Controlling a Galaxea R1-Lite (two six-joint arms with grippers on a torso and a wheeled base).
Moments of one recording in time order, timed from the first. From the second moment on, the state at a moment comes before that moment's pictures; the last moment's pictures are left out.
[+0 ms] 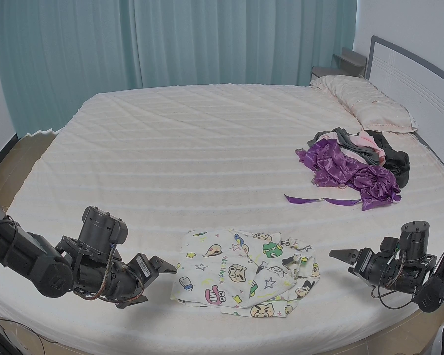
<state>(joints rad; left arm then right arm) -0.45 1.77 -0.57 -0.28 -0.17 -1.12 0.24 1.91 -0.10 -1.26 0.20 0.78</state>
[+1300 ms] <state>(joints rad) -0.44 1.83 -0.55 -0.36 -0.16 -1.11 0.43 2.18 -0.45 -1.27 0.17 0.99</state>
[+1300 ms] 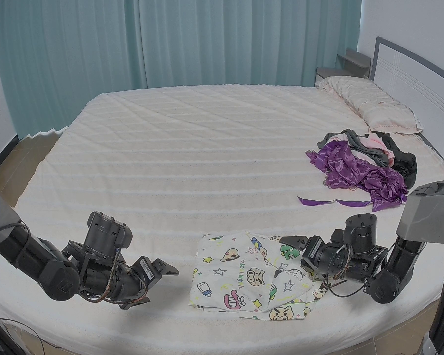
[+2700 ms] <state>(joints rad) -0.45 1.83 -0.54 -0.36 -0.16 -1.11 0.40 2.05 -0.45 -1.21 0.16 0.99</state>
